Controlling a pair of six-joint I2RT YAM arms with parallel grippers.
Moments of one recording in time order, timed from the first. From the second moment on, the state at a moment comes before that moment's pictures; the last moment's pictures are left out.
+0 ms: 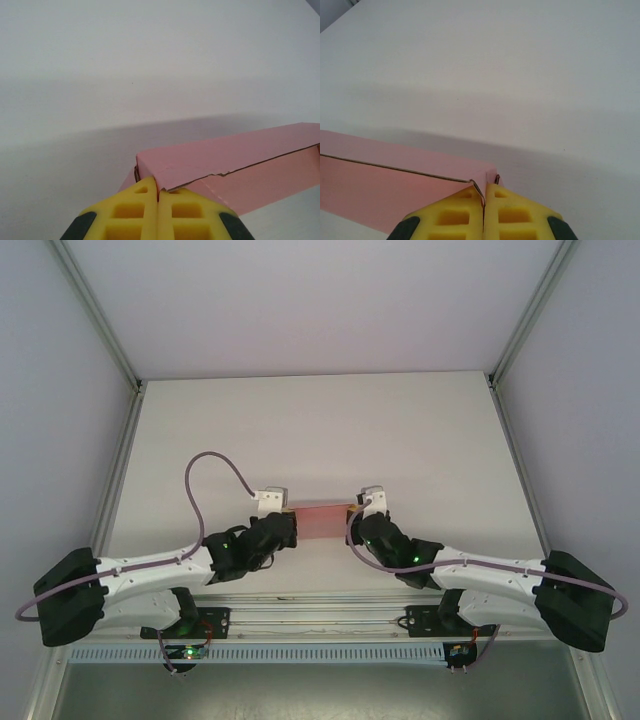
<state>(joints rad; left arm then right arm) -1.04 1.17 0.53 -0.06 -0.46 -0.75 1.02 1.09 0.37 0.17 0.49 0.56</state>
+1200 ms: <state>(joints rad) -1.09 1.22 0.52 0.01 -0.47 -0.74 0.77 0.87 0.46 -0.20 0.25 0.67</state>
